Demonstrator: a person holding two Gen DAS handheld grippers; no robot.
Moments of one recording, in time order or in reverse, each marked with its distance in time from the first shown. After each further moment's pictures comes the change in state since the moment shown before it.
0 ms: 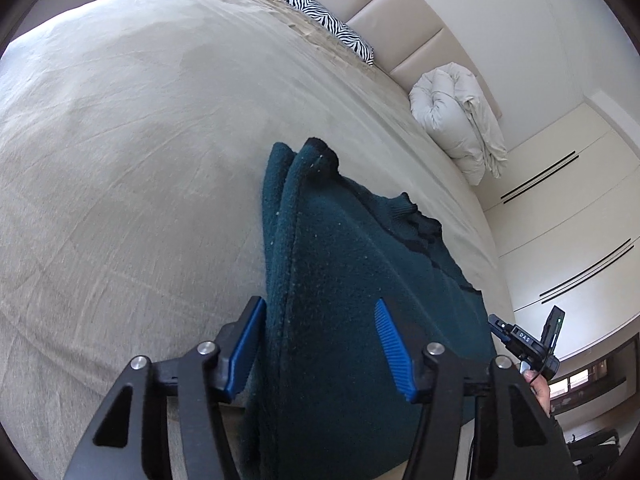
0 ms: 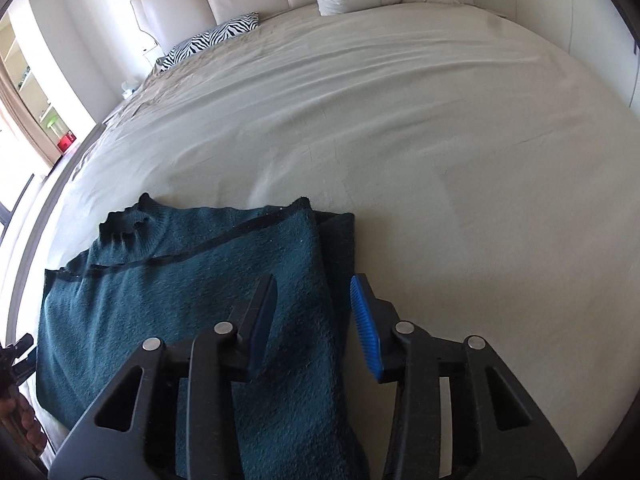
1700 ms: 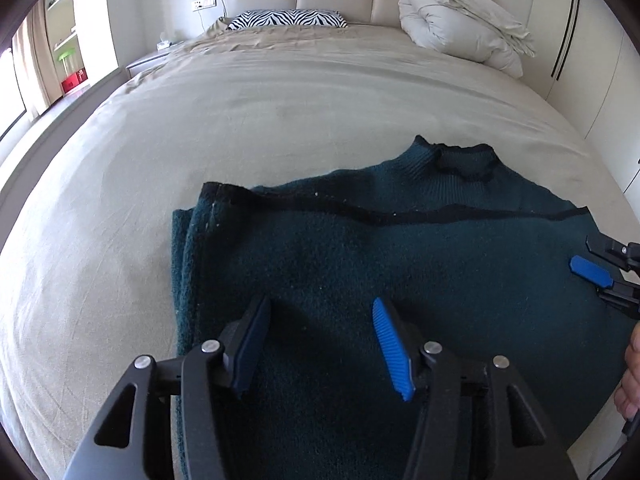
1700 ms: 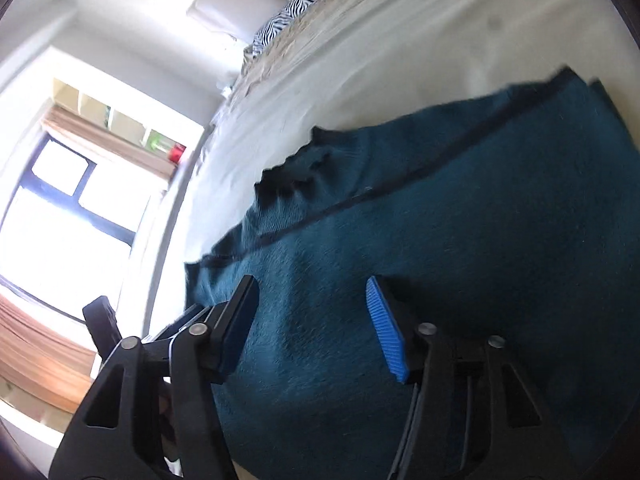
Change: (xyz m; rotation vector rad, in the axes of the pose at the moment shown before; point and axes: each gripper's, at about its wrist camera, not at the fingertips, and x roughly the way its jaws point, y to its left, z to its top) left arm 0.088 -0.091 -0.001 0.463 0.033 0.438; right arm 0.054 0.089 -0.037 0.199 0.121 0.558
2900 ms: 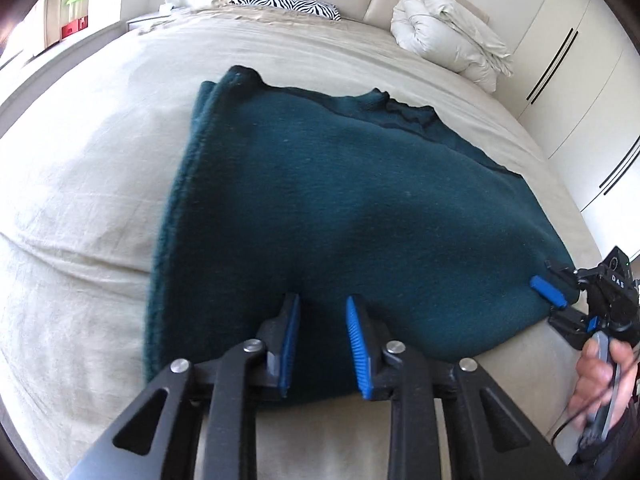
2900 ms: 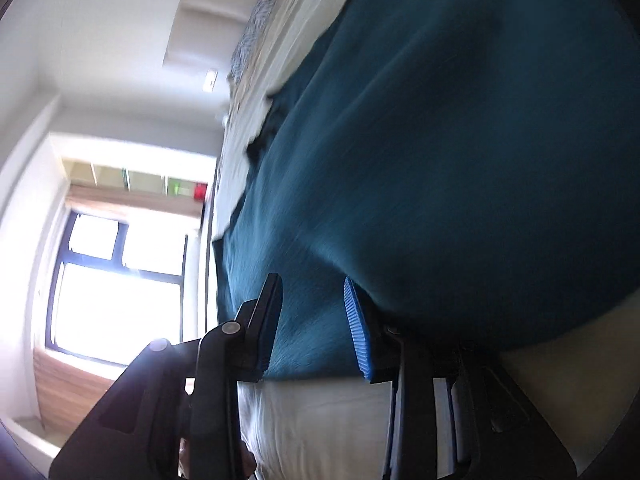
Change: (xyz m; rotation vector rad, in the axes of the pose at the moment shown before) left arm -0.058 0.006 -0.107 -0.116 0.024 -0.177; right arm -0.039 -0.076 -0.079 0.310 -0.049 0.135
